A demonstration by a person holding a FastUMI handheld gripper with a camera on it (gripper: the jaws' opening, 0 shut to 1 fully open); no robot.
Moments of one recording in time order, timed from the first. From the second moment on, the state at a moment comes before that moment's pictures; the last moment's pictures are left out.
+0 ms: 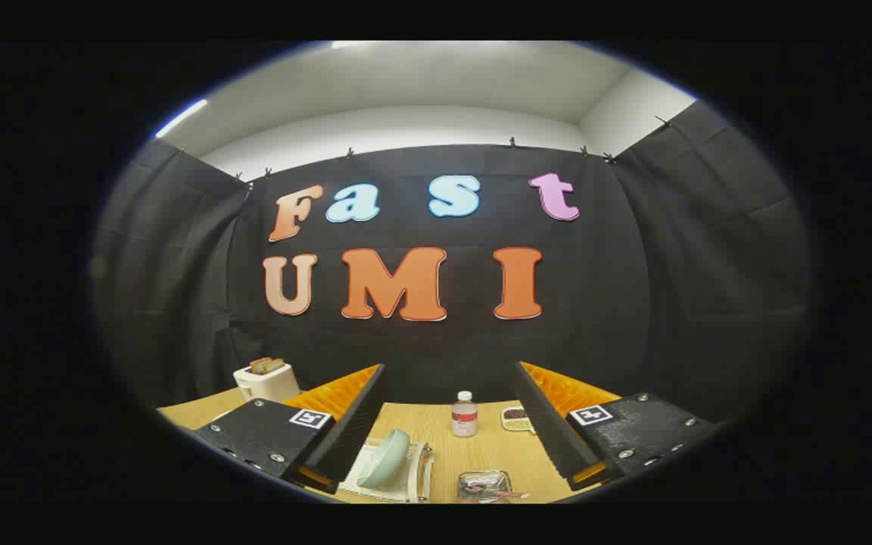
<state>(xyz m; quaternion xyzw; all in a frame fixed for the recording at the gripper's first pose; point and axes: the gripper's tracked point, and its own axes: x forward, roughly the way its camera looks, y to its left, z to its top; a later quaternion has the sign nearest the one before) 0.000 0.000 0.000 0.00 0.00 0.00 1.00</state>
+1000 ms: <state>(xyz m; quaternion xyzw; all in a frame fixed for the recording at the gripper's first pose) 0.010 0.020 0.012 0.00 0.02 0.03 1.00</state>
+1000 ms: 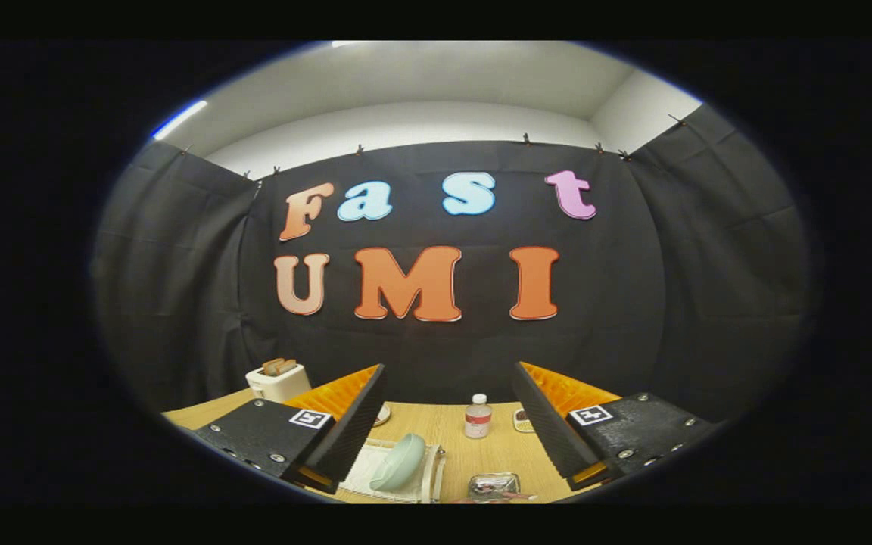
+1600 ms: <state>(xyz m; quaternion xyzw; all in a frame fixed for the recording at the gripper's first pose) 0.017 0.032 -0.031 0.04 0.14 0.04 0.99</state>
